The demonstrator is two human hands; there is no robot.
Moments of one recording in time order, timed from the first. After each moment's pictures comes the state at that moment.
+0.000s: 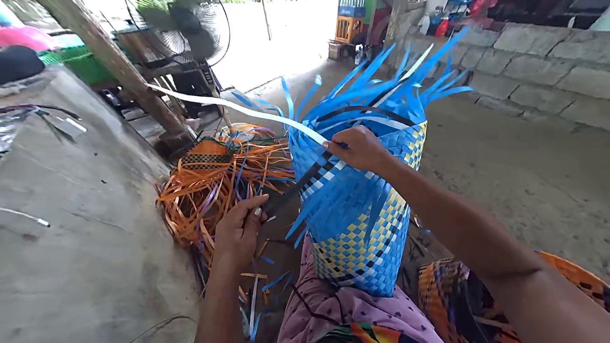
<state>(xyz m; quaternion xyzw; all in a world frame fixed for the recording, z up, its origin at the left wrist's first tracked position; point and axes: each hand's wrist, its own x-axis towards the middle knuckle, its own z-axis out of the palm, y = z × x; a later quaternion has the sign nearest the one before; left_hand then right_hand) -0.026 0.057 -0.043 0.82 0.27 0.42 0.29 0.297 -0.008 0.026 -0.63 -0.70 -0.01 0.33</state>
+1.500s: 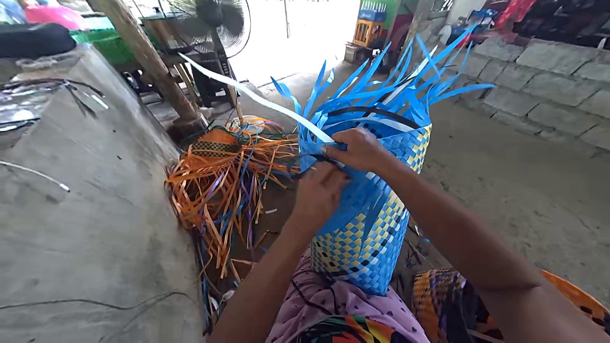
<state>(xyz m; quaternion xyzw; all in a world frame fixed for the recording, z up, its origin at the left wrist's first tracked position) 0.107 0.019 -0.044 0.87 0.07 0.49 0.05 0.273 -0.009 0.041 -0.67 -0.69 0.05 0.26</state>
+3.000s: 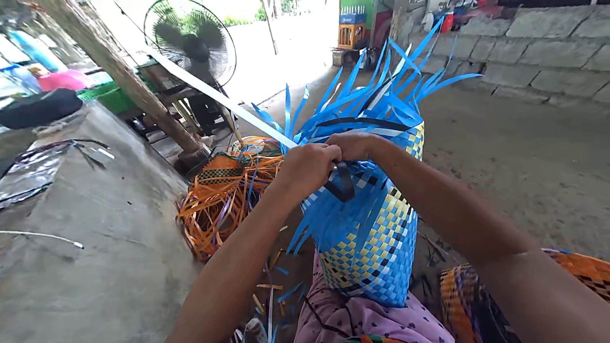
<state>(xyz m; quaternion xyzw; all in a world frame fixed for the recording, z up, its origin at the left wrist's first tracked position) 0.132 0.061 0.077 0.98 0.07 0.17 0.01 0.311 0.018 0.060 -0.57 -0.67 0.38 0.29</state>
